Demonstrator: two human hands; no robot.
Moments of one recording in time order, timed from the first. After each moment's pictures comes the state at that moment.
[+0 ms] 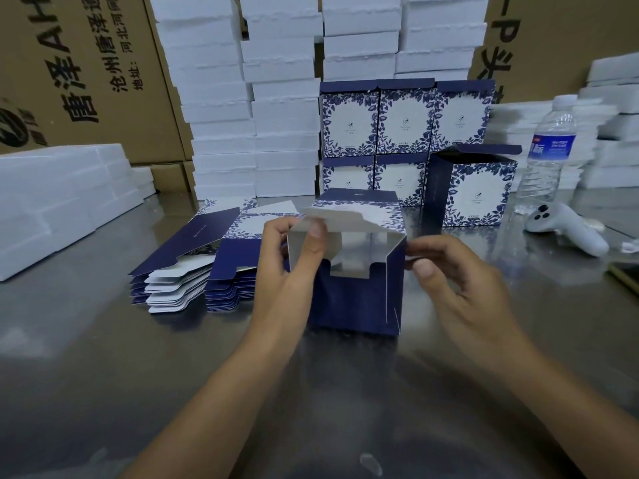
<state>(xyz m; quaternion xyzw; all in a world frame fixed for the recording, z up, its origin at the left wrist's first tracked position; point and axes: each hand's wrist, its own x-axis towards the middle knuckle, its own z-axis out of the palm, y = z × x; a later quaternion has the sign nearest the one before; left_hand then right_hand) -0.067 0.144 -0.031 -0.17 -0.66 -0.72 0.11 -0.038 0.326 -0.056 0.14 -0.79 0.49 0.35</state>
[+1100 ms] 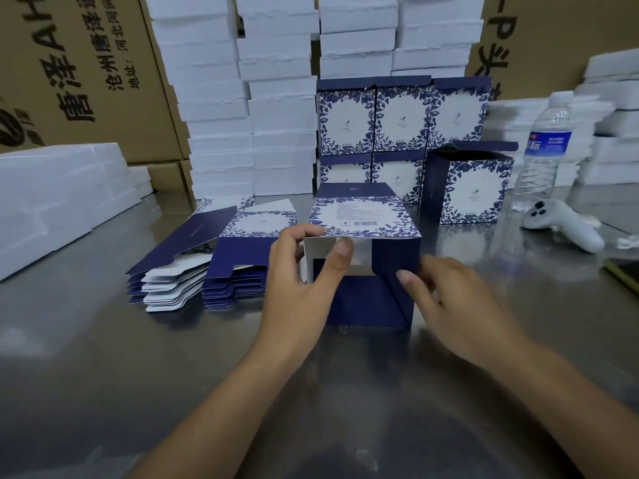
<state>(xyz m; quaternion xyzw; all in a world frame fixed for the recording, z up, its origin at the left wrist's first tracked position) -0.067 0.153 -0.046 -0.19 -0.70 -0.68 0.13 -0.044 0.341 -0.064 0.05 -0.93 0.21 0.29</state>
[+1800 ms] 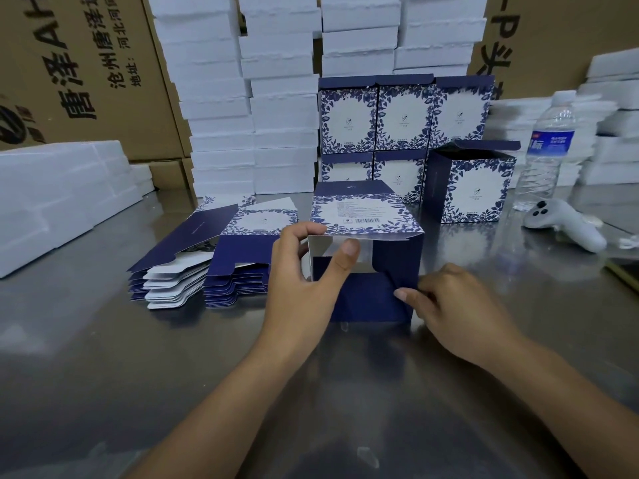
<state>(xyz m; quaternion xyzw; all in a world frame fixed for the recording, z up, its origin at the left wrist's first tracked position) -0.068 0.154 -0.046 -0.18 -0.70 -0.68 0.13 -0.048 0.347 -0.069 0.05 -0.96 0.17 0.23</state>
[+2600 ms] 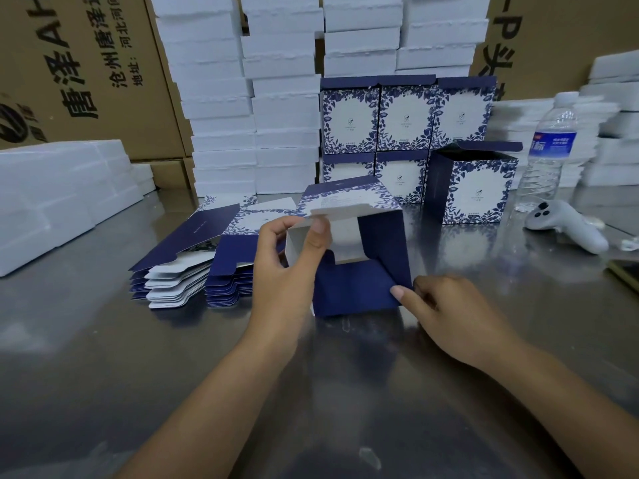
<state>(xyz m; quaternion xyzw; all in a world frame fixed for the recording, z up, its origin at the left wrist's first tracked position) -0.072 0.149 -0.032 -0.12 -0.63 -0.75 0.14 -0.047 0.342 -0.072 0.01 -0.95 0.23 0.20</state>
